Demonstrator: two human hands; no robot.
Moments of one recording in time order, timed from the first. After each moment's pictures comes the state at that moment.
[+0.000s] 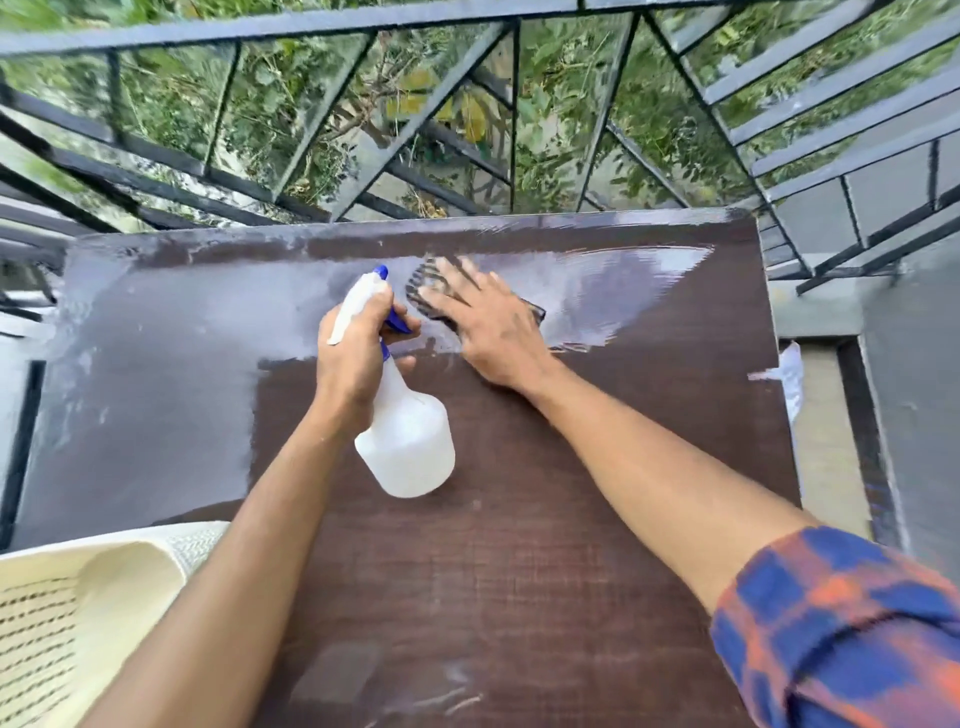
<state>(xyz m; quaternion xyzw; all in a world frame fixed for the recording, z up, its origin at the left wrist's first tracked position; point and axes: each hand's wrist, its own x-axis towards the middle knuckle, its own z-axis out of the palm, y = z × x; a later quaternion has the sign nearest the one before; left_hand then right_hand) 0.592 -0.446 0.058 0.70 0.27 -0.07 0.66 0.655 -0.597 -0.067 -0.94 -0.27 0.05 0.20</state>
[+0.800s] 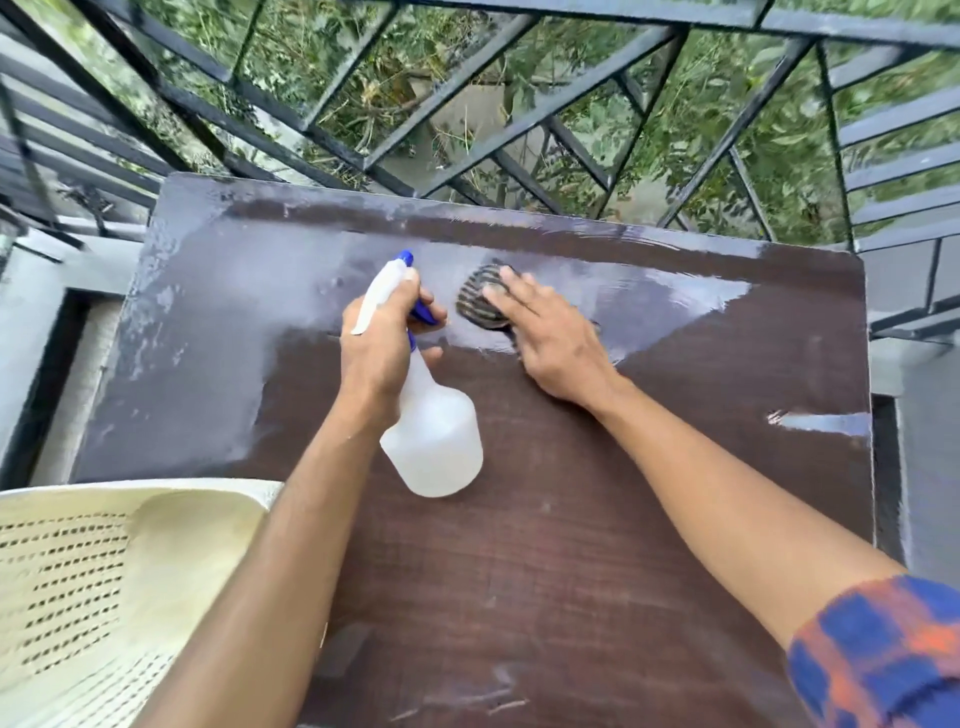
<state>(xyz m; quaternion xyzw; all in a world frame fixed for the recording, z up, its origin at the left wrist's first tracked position) 0.573 -0.379 0.073 0.64 0.33 0.00 0.69 0.644 -0.565 -0.072 -0.91 -0.34 0.02 0.23</state>
